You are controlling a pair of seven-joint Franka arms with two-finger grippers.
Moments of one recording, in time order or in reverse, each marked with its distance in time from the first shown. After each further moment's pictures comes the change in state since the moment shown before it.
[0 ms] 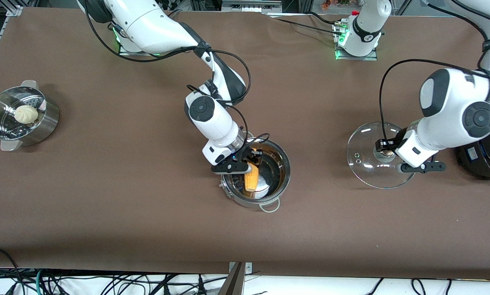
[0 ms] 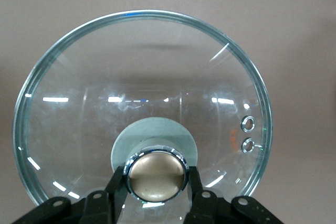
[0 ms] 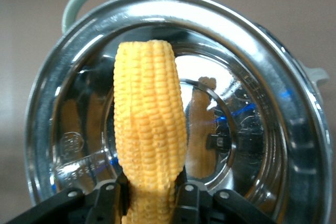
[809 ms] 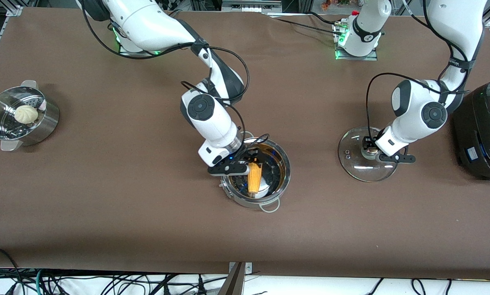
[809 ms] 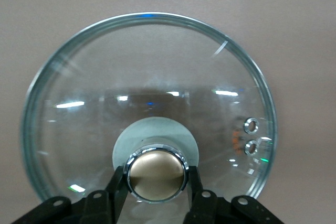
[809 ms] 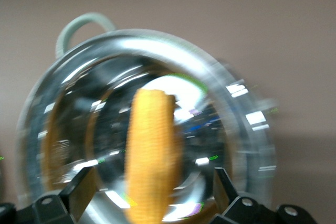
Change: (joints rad) left arm 0.055 0.063 -0.005 -0.328 0.005 0.458 0.130; right arm 0.004 -0.054 -0.071 0.055 -0.107 -0.181 0.000
